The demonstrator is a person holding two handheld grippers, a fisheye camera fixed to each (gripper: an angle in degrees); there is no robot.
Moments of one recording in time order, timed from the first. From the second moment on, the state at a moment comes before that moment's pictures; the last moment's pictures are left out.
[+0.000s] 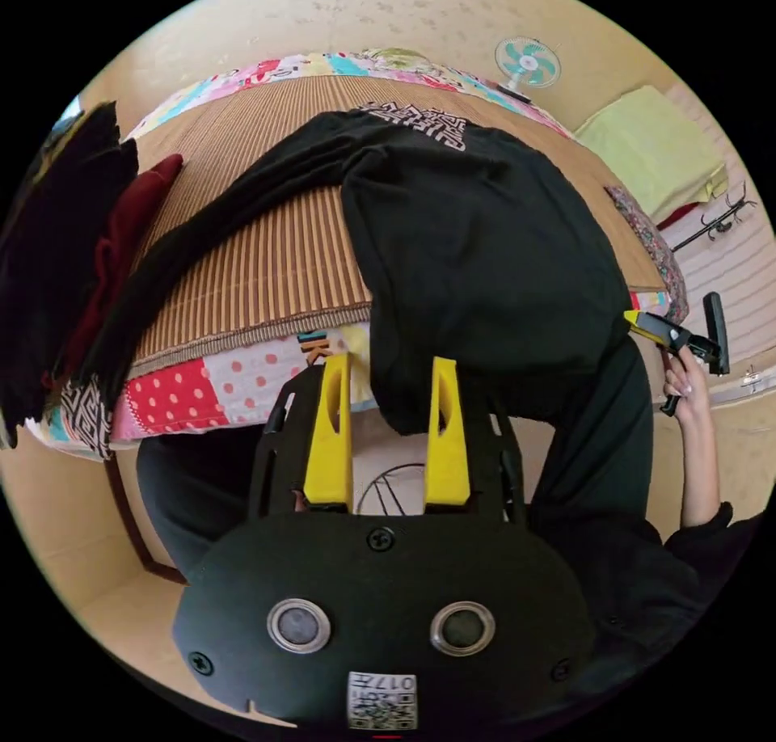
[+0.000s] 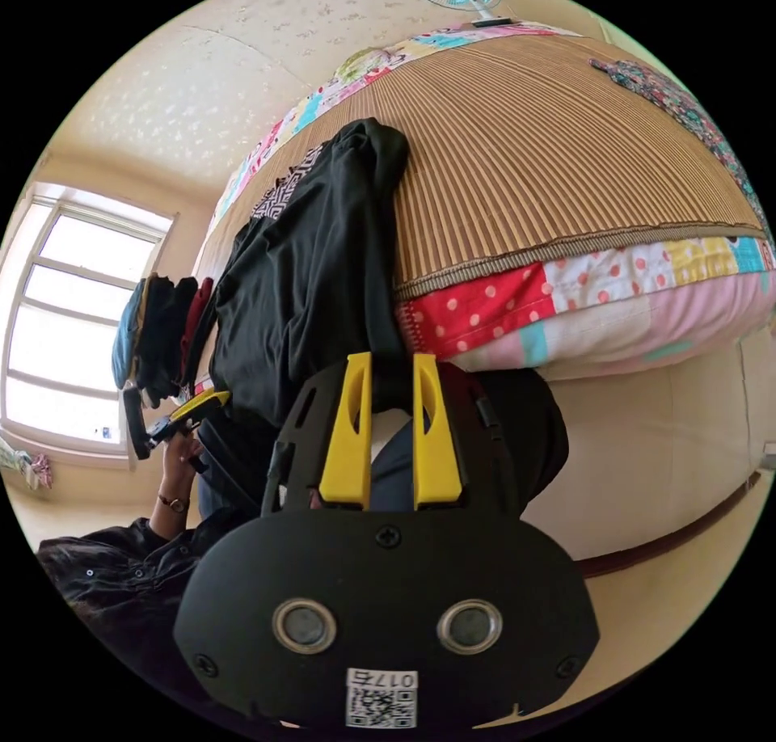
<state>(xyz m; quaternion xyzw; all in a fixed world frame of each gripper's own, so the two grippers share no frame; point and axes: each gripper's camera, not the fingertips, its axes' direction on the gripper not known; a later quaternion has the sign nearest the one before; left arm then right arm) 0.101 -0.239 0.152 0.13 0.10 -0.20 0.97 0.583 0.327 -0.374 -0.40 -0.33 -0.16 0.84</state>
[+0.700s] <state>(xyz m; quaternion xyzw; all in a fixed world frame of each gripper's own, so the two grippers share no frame) 0.014 -0.092 0.122 0.12 0.19 -0.37 0.90 0.597 0.291 -0.355 -0.45 -0.30 -0.25 0.81</state>
